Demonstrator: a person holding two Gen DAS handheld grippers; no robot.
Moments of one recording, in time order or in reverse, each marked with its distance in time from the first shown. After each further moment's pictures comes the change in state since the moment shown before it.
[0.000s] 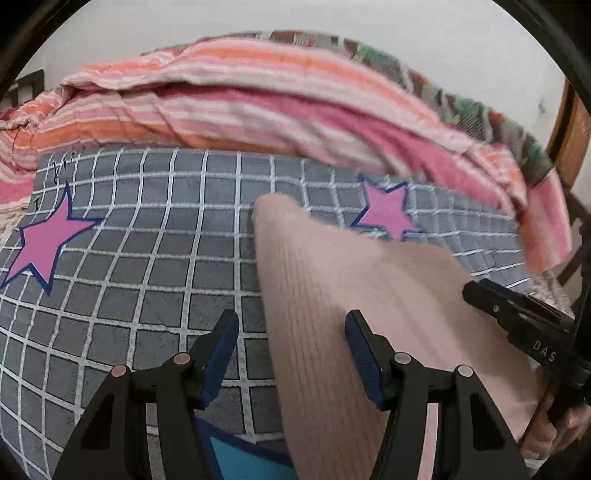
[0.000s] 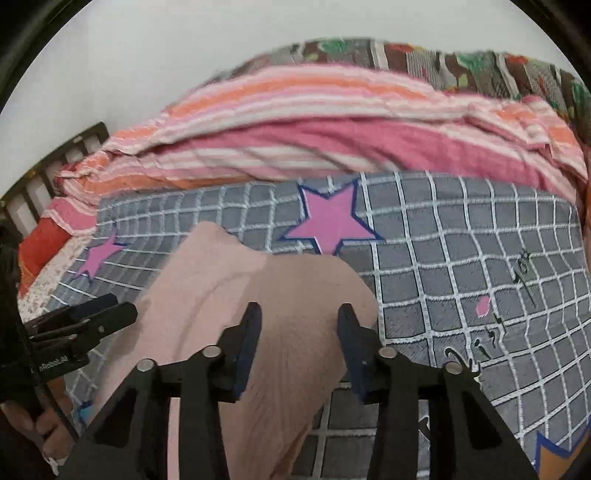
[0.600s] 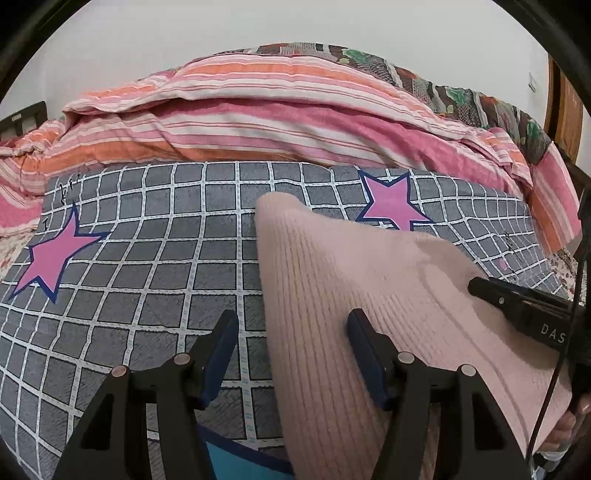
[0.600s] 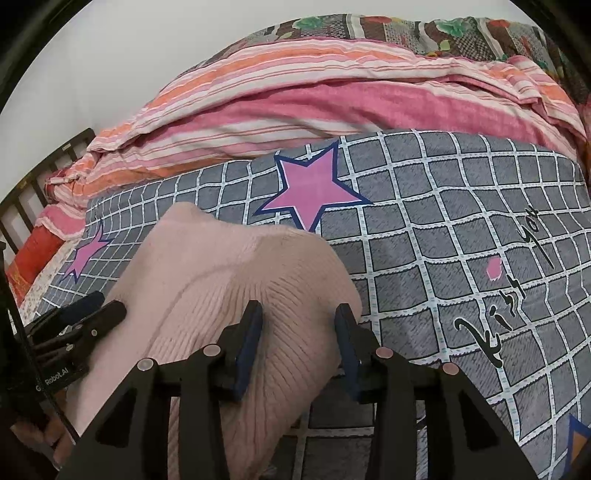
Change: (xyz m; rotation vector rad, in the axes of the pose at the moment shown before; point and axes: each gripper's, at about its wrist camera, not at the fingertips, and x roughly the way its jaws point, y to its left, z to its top) left arm 0.002 -0.012 -0.022 0.093 -0.099 0.069; right arm 0.018 -0.020 -0.026 0.055 -0.003 0.015
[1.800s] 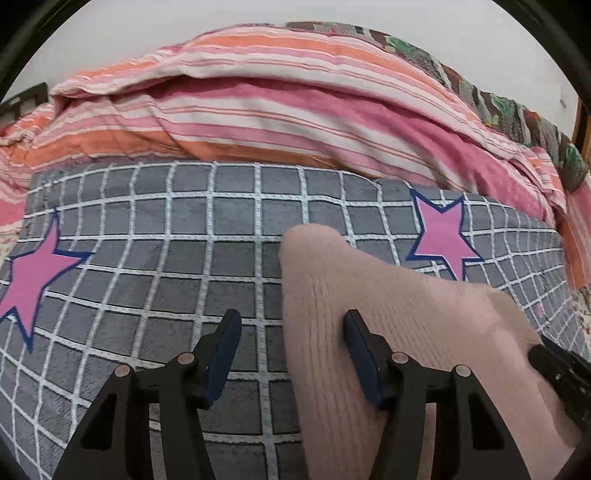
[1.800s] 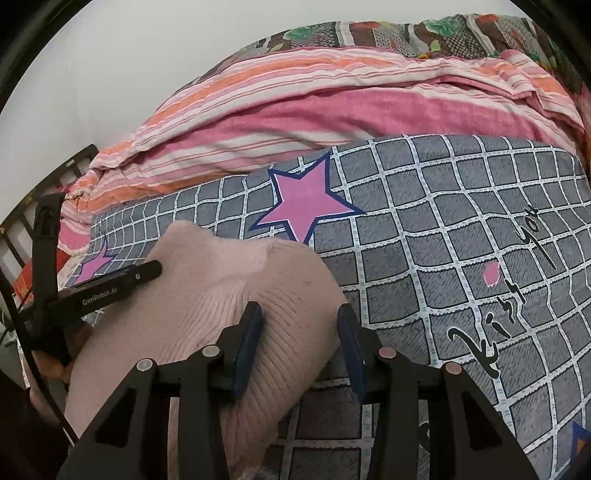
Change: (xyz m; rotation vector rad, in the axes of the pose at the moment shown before) left arm 0.063 0.024 0.047 -0.069 0.050 0.048; right arm -0.001 -0.012 0.004 0.042 -0.040 0.035
